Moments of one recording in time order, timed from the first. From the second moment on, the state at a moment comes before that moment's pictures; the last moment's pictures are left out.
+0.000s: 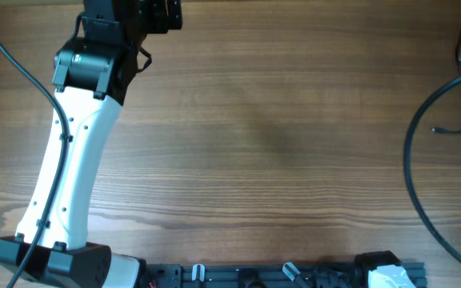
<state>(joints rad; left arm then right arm) -0.22 1.62 1.79 -0.64 -0.18 -0.10 0.07 1.04 1.66 -0.34 0.71 -0.23</state>
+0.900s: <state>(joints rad) -0.23 1.62 1.79 -0.77 -0.13 -0.09 -0.96 1.69 1.32 -0.62 -0.65 0.56</state>
